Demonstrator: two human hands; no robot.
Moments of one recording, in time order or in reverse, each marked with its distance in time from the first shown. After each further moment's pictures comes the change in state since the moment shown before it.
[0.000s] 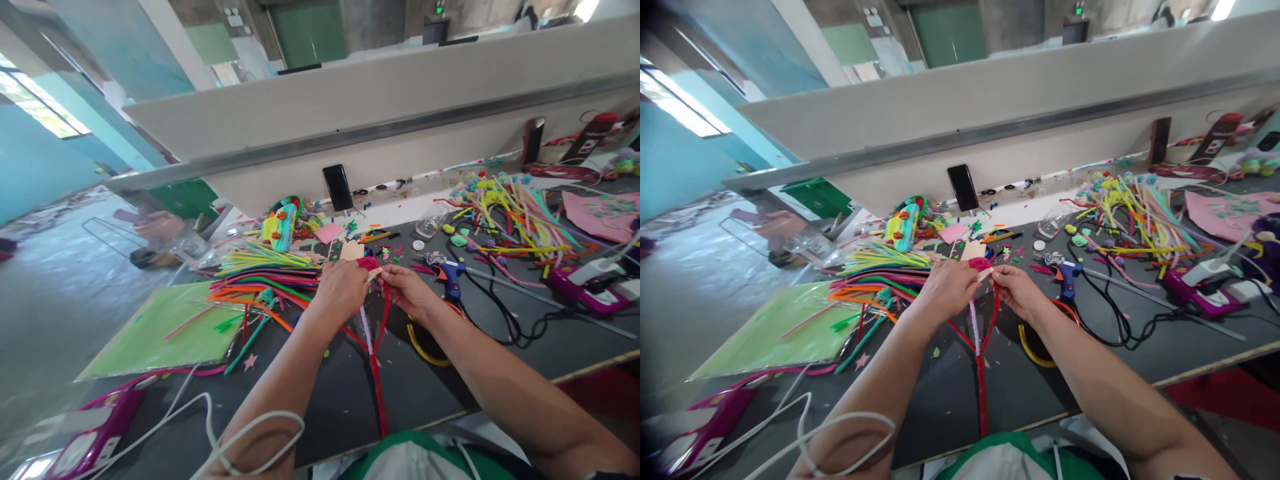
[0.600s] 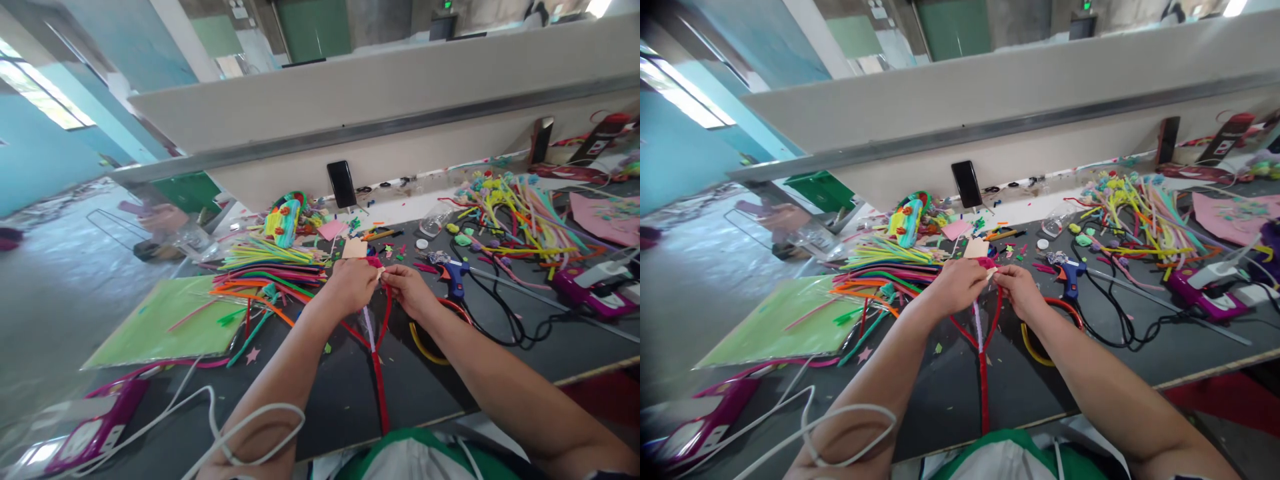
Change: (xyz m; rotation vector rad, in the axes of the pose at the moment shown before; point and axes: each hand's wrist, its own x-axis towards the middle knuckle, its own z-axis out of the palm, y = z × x) left_hand 0.006 -0.002 0.003 -0.101 -0.106 0.087; right_hand 0.002 0.010 0.007 -0.108 0.199 -0.084
